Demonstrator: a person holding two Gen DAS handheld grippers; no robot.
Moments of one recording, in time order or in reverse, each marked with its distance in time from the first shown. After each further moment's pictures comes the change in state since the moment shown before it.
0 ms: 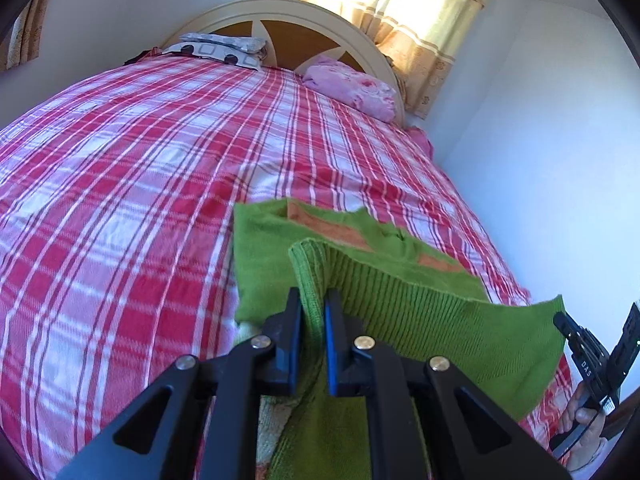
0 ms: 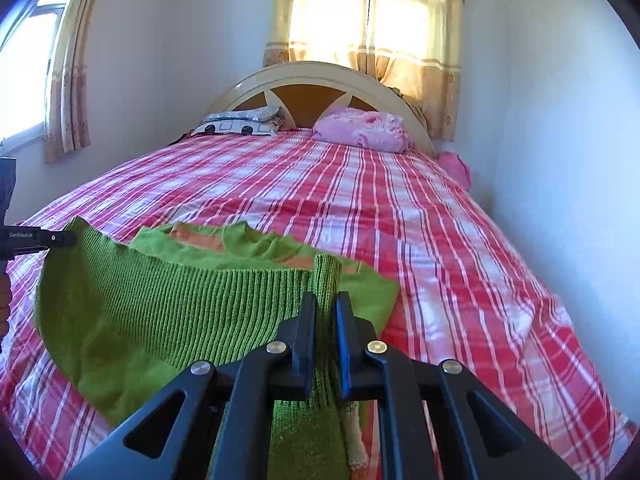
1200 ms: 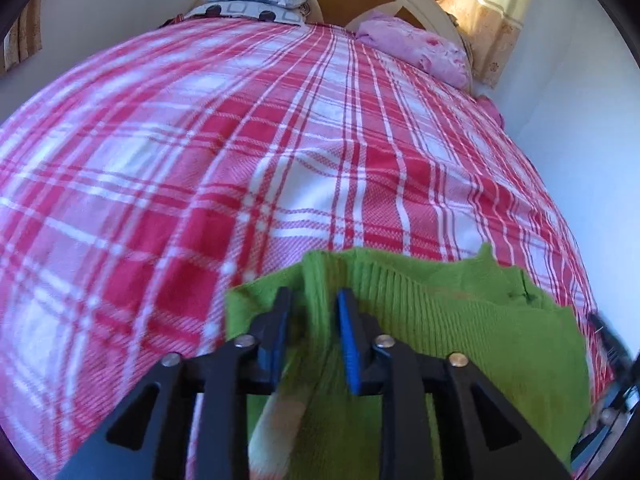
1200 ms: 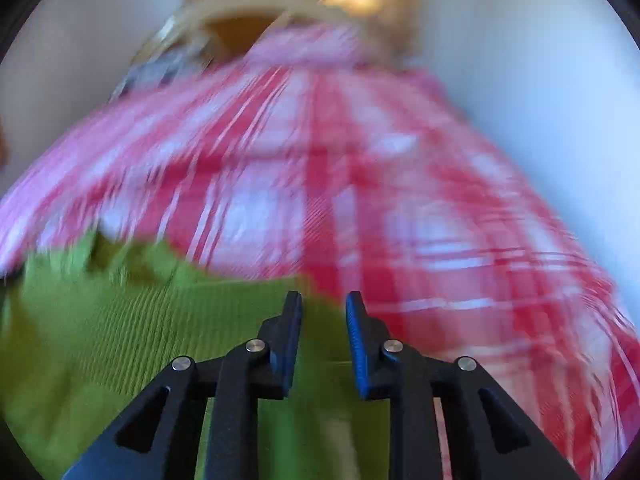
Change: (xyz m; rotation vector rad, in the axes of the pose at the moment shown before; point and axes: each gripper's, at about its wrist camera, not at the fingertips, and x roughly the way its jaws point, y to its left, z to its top) left arm 0.165 0.026 0.065 -0.005 0.129 0.220; right arm 0.212 -0.063 0.031 0.207 0.192 -0.217
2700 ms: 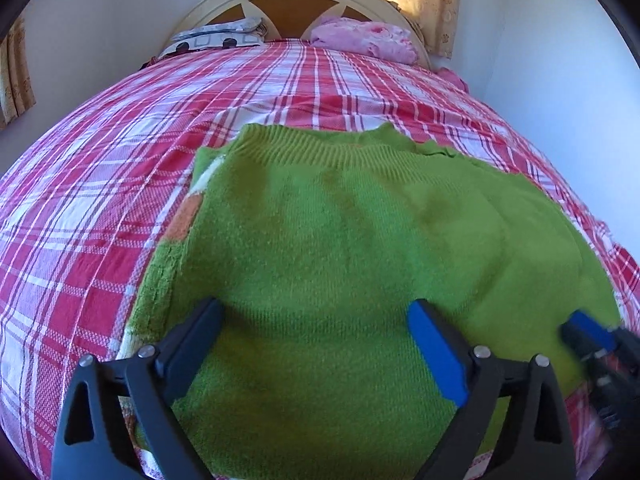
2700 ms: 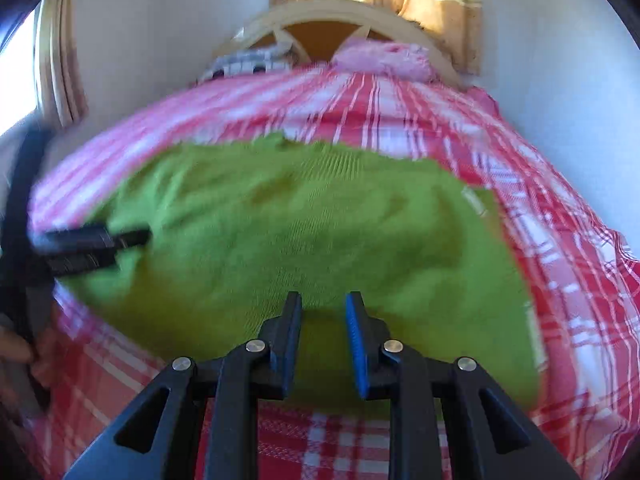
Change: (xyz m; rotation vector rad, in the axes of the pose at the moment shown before) left arm -0.060 -0.049 -0.131 0.170 -0.064 0.036; right arm -0.116 0.082 -0.143 -0.193 0.075 0.258
